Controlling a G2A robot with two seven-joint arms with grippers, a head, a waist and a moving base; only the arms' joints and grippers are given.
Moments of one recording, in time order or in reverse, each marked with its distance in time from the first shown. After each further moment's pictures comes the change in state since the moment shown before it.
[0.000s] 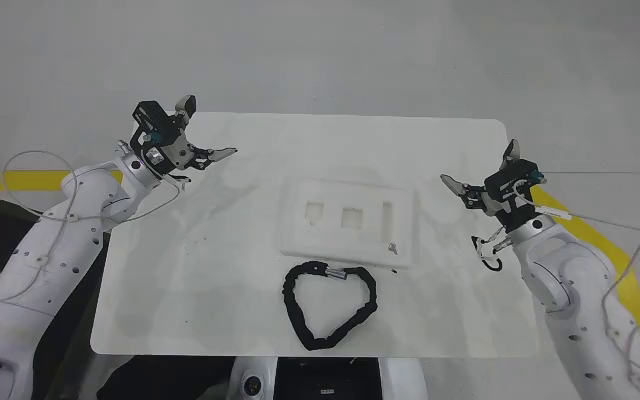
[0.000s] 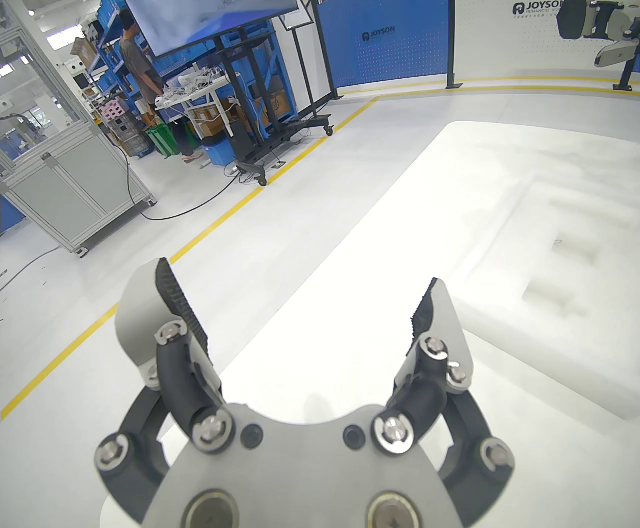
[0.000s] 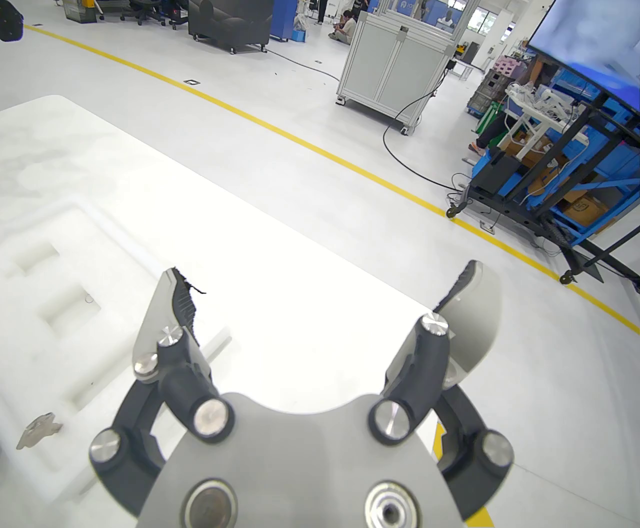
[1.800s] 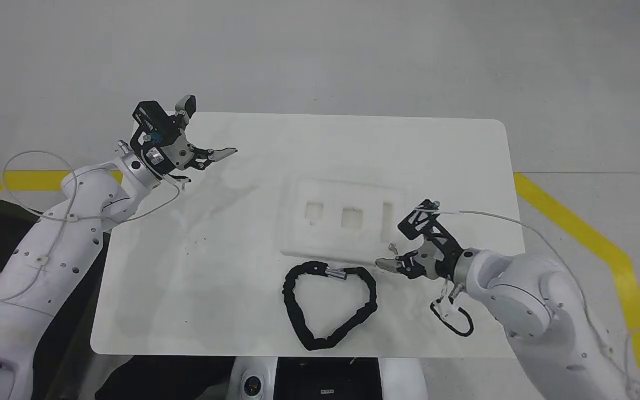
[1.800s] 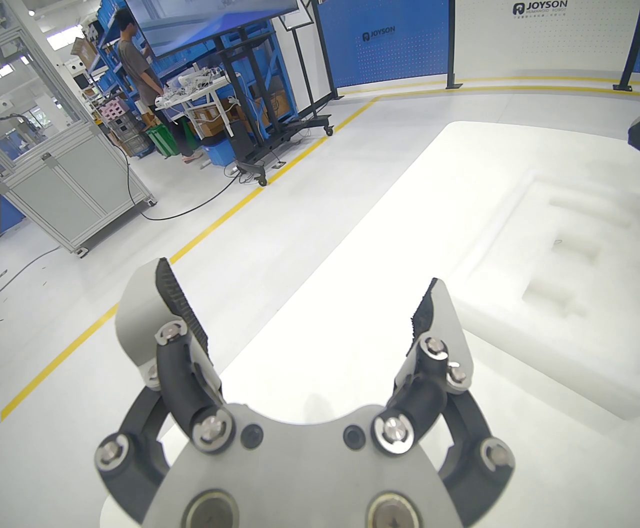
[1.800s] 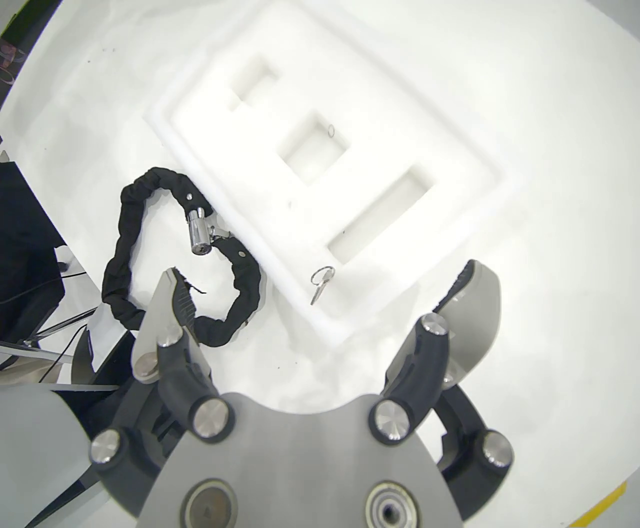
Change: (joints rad) left arm 0.000 0.000 0.000 0.000 0.000 0.000 0.000; right arm 0.004 -0.008 -0.208 -0.257 0.462 0.076 0.951
